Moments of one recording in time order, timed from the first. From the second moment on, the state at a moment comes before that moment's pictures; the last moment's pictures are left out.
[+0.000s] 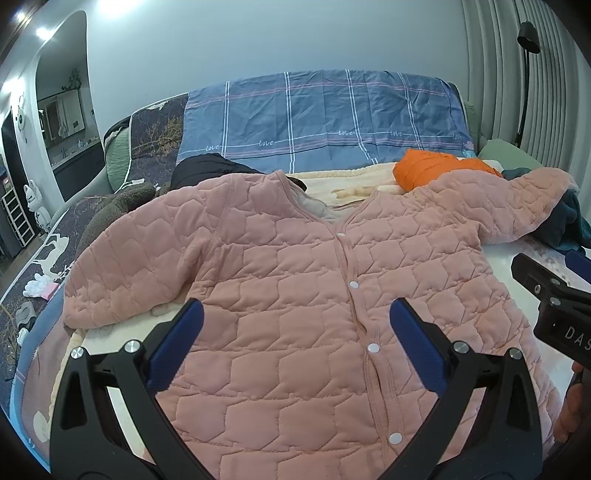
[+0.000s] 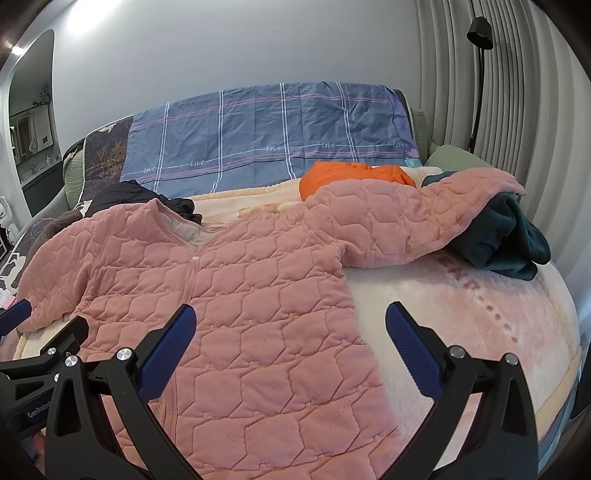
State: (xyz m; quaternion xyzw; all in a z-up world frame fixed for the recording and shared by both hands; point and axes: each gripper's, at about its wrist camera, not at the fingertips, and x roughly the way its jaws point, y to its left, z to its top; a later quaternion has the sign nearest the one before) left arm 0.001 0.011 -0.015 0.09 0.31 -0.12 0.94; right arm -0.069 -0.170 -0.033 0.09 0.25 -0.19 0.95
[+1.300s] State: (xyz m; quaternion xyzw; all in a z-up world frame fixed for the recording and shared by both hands) left arm 0.136 0.355 -0.151 -0.38 0.39 0.02 0.84; right arm -0.037 -0.167 -0.048 0.02 0.32 -0.14 0.94
